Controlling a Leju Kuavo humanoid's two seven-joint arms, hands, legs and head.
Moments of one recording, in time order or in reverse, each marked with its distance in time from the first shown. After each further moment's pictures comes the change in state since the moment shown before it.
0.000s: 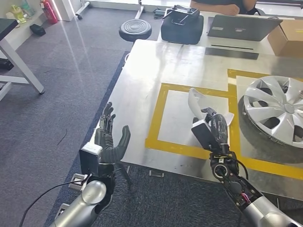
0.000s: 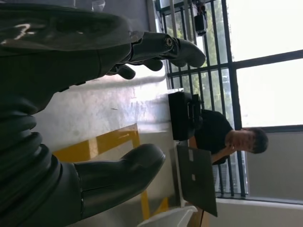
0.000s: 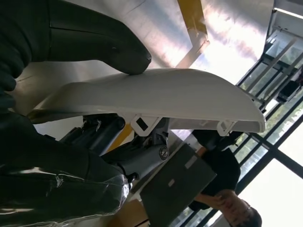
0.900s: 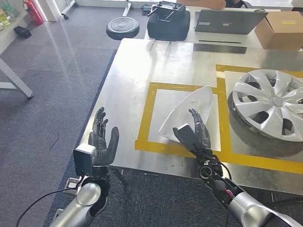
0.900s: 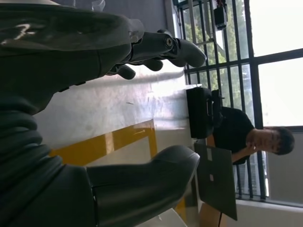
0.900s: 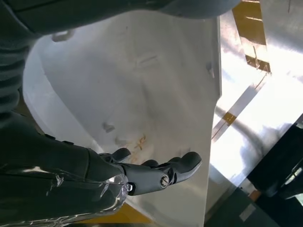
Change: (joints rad) left arm -0.013 0.001 -0.008 0.065 0.060 0.009 -0.002; right arm 0.008 0.062 0.071 0.152 -0.174 -0.001 0.004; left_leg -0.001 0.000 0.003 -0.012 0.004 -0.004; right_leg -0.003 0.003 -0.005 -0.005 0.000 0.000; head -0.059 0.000
